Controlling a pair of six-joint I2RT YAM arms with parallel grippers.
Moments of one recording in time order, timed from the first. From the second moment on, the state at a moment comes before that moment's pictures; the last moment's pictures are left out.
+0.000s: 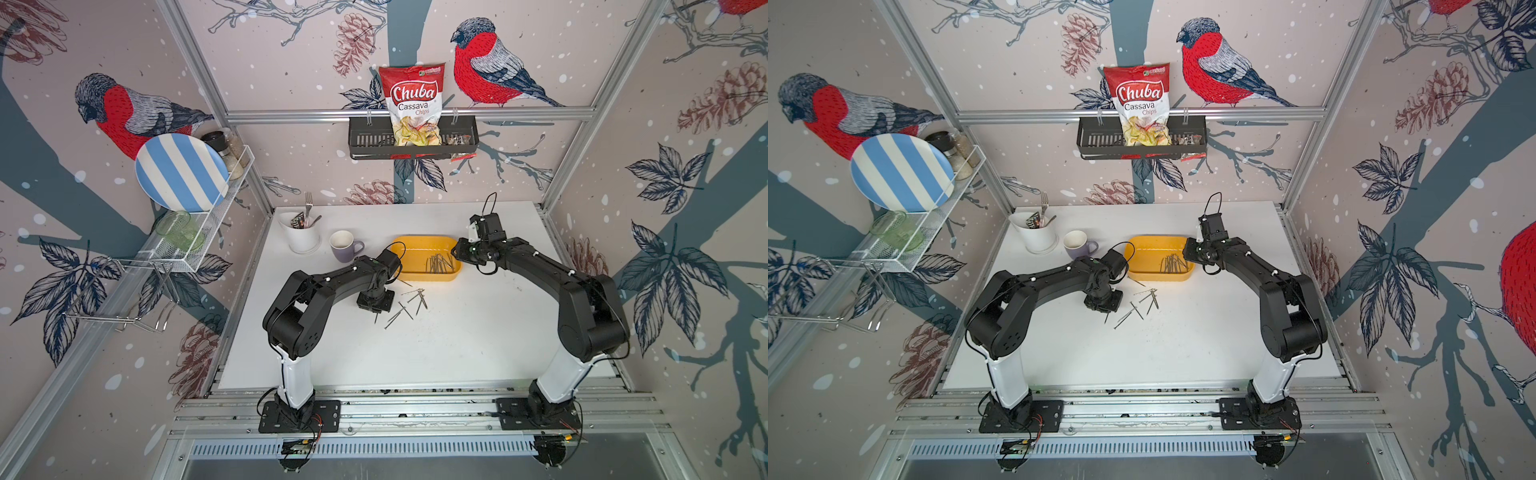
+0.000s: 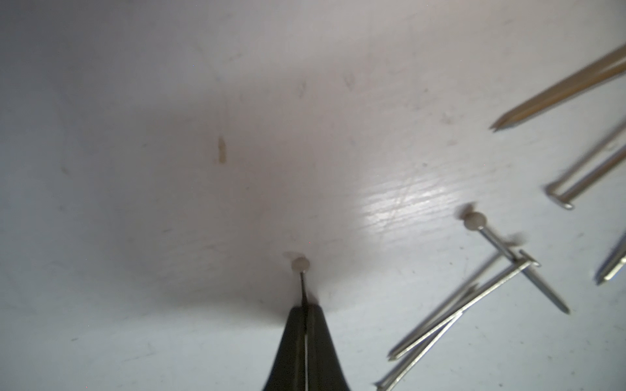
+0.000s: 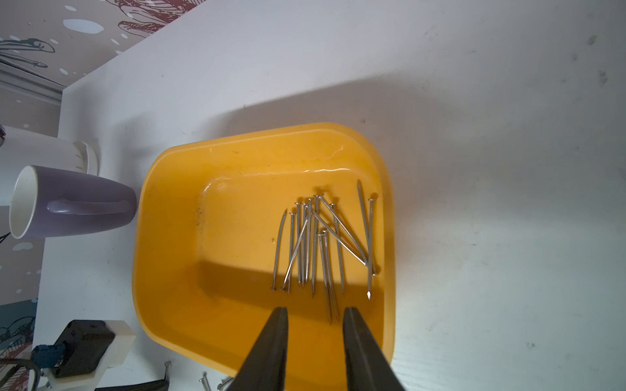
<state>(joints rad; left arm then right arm) -0.59 1.91 1.21 -0.82 0.04 -0.31 0.35 1.75 1.24 -0.36 -0.21 0.44</state>
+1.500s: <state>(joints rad) -0.57 2.53 2.33 -0.97 0.31 -0.42 0.35 1.23 1.00 -0.37 -0.19 0.44</state>
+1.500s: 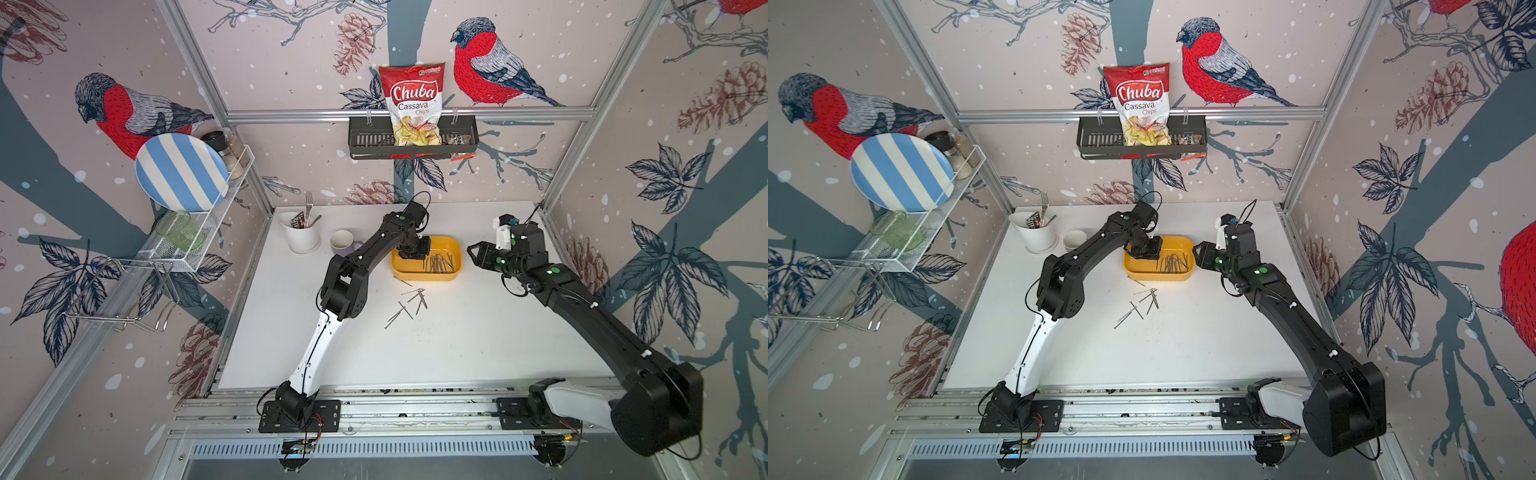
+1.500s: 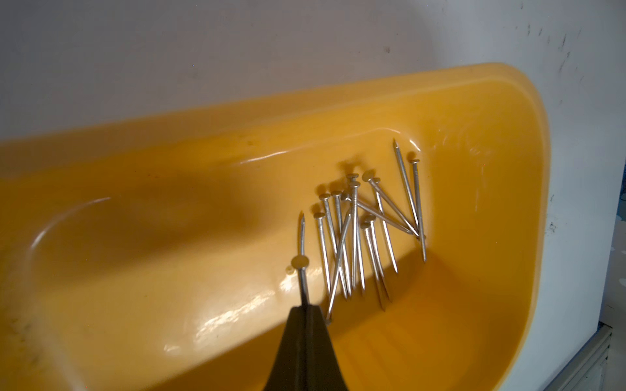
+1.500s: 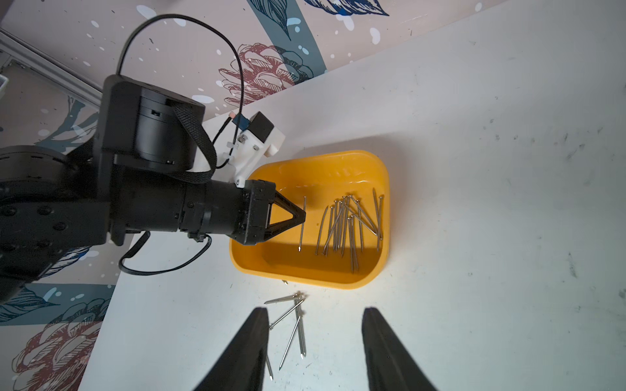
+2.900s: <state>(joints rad) -0.60 2.05 1.98 -0.92 0.26 -0.44 0.52 1.40 0.98 -0.38 -0.27 0.34</state>
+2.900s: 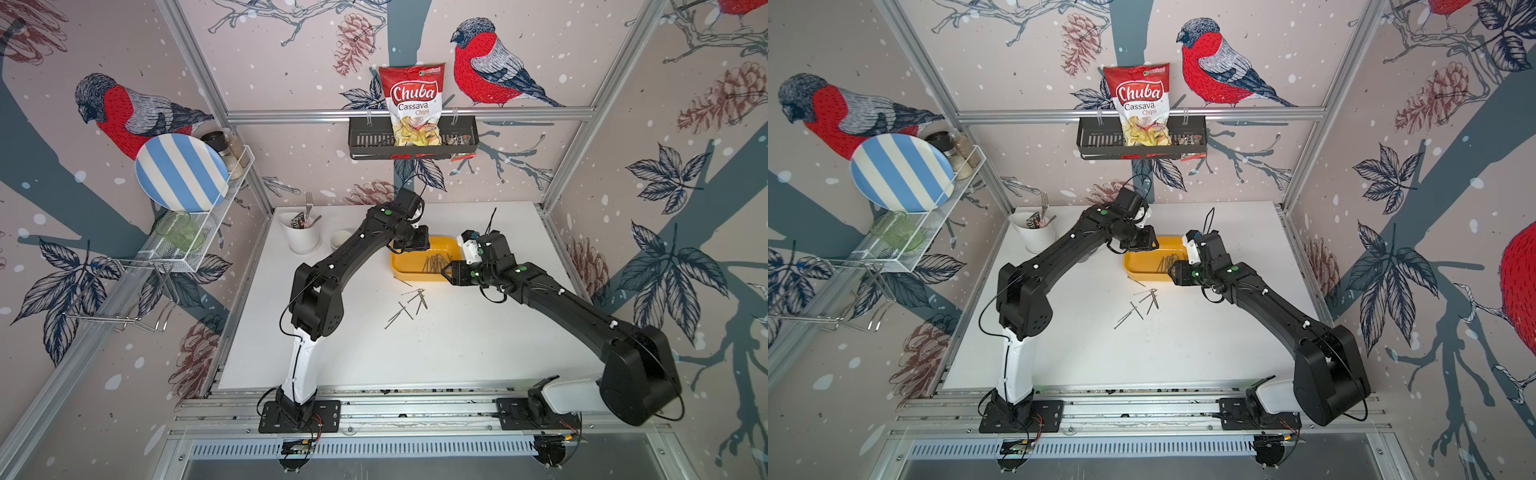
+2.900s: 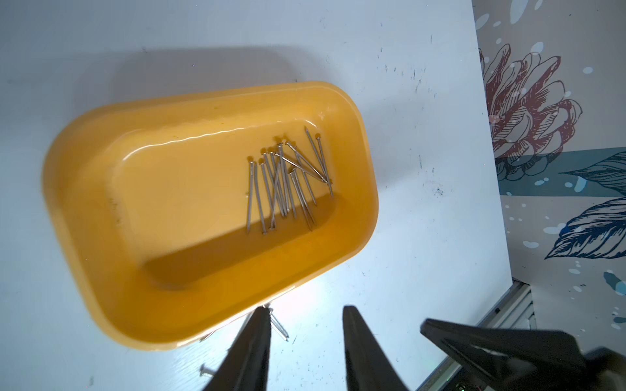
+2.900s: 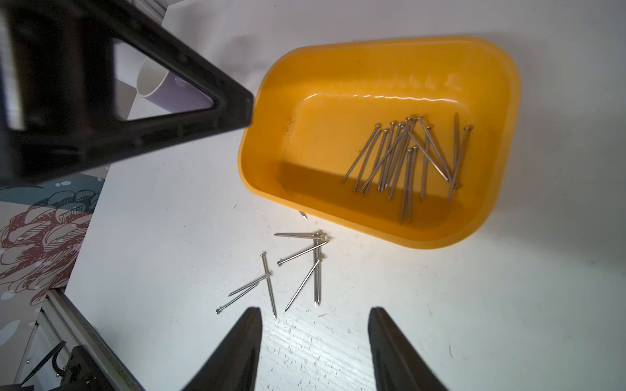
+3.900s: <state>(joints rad) -0.57 1.54 1.15 -0.76 0.10 -0.50 0.71 1.79 1.06 -0.38 -0.18 0.28</state>
